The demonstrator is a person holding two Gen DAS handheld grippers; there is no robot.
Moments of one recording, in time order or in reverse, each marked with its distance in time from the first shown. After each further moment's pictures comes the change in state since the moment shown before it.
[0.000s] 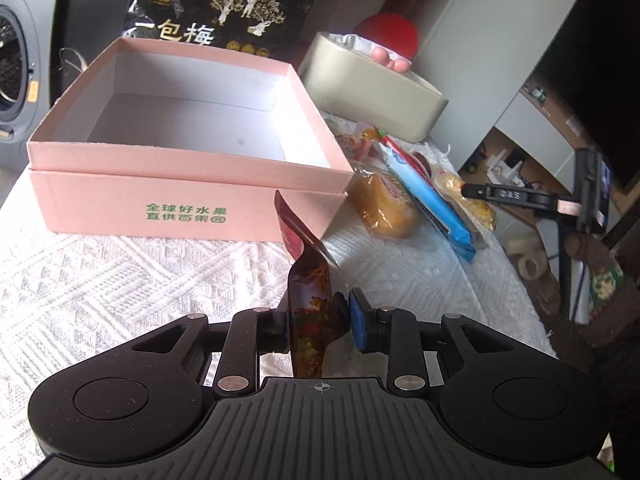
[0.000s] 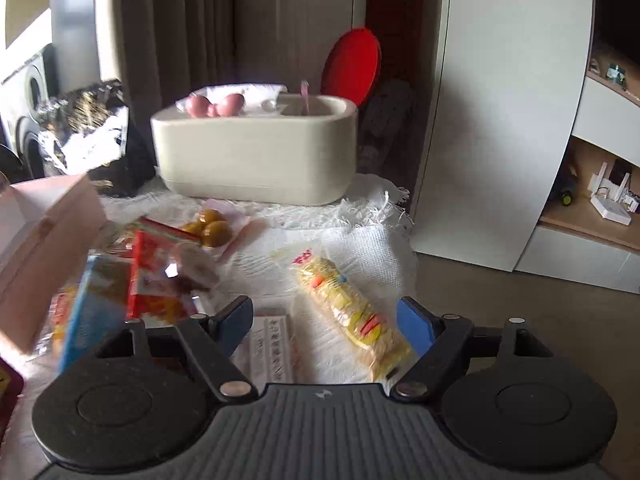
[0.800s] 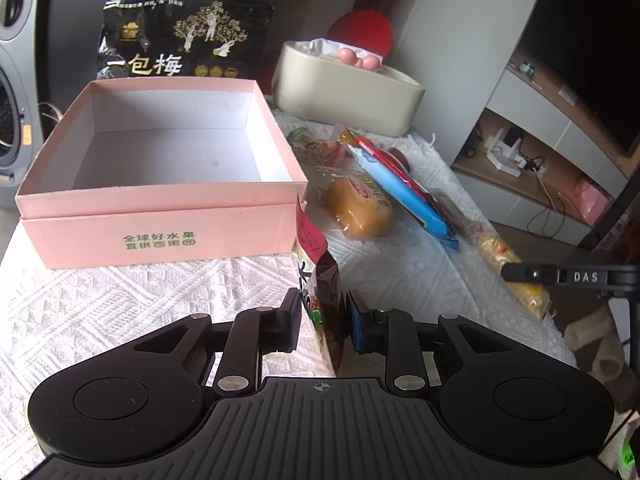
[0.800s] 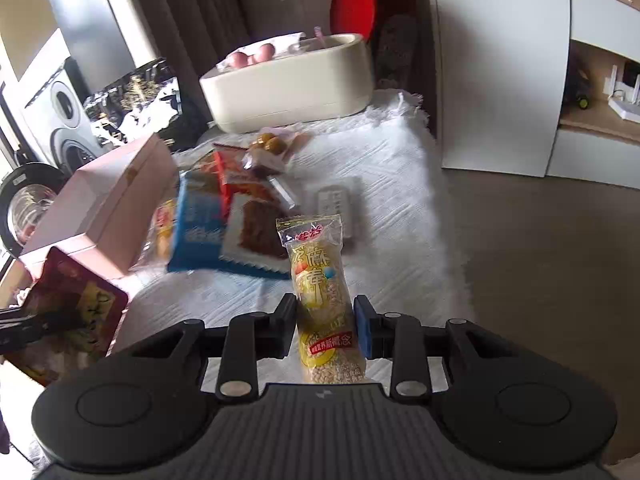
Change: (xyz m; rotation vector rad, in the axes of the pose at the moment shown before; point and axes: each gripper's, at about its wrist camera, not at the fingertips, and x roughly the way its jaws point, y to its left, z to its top) left arm -0.010 -0.028 -0.001 0.111 -0.014 0.025; right arm -0.119 0.018 -0.089 0.212 0.118 0.251
